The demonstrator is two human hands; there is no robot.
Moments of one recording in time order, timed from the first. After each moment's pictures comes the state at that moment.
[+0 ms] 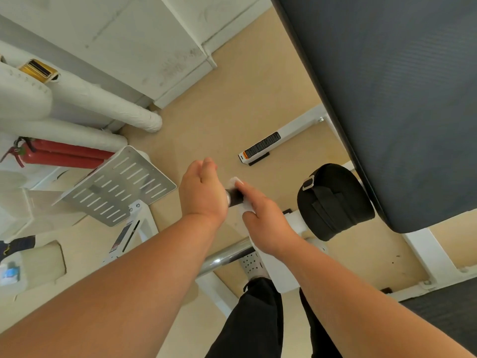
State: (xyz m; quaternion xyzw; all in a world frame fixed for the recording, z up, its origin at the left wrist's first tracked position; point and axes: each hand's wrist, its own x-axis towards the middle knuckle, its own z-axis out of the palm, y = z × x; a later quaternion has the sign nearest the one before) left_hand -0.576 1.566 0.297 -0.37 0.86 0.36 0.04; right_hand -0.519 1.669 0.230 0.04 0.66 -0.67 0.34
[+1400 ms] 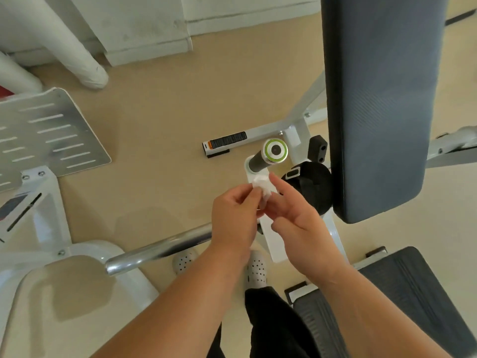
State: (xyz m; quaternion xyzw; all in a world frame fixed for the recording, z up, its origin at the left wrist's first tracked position) left_hand -0.446 1.522 0.288 -0.34 0.59 0.72 0.15; right_hand -0.432 1.641 0.315 0.12 0.76 -0.57 0.29
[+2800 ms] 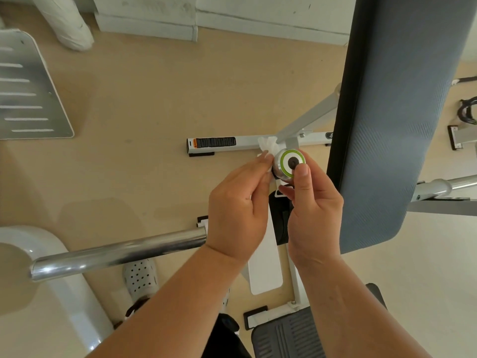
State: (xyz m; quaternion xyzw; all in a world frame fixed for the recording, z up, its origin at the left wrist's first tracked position) left_hand -0.478 1.531 0.230 -0.07 0.80 0.56 -0.21; right_hand -0.495 1.625 0.275 0.15 0.78 -0.61 0.02
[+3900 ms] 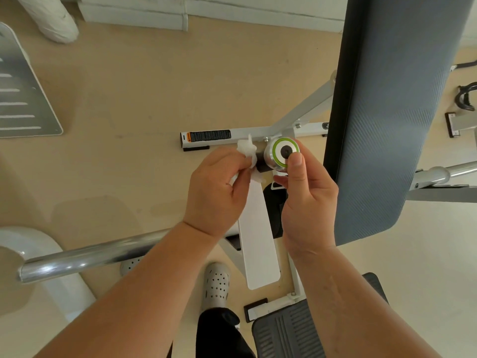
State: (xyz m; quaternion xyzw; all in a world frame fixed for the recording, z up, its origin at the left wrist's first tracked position) left_hand -0.494 1.509 0.197 -0.01 0.83 0.52 -0.21; right_hand -0.498 1.627 0.270 0.14 0.80 -0.59 0.02
